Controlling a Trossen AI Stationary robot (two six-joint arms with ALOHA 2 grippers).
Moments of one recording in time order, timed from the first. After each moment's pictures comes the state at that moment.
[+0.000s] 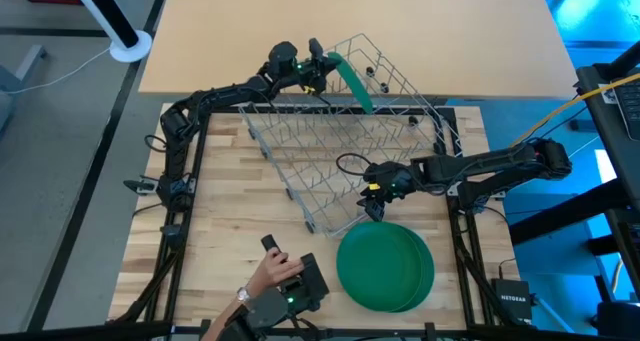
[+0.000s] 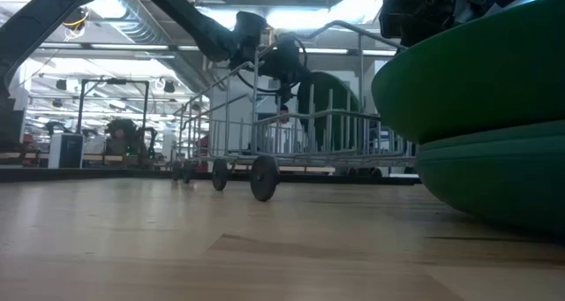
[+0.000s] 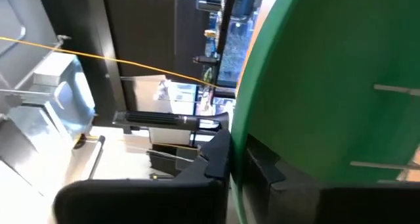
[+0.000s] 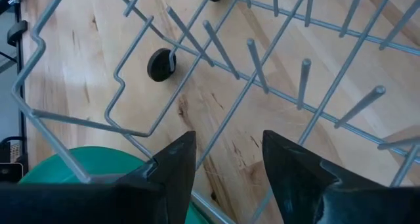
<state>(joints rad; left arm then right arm) 0.71 2.03 1.58 0.39 0.24 1.49 0.06 1.24 0.82 -0.40 -0.01 0.57</state>
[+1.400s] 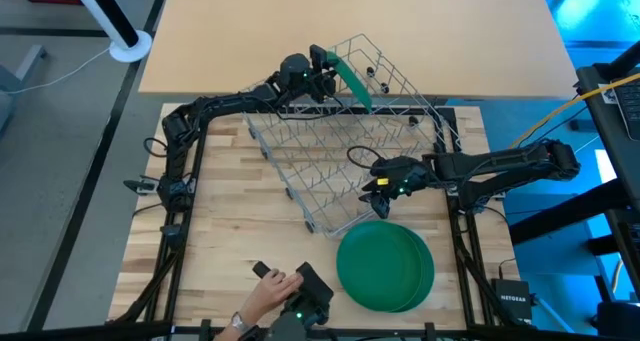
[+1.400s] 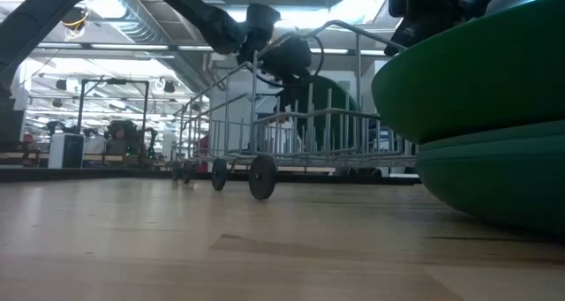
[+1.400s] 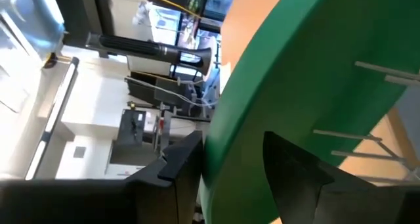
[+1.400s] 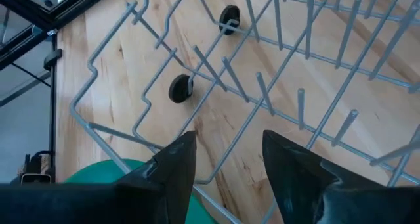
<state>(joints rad) 0.60 2.01 1.58 0.30 -0.16 1.34 0.06 1.14 0.82 -0.40 0.01 0.56</state>
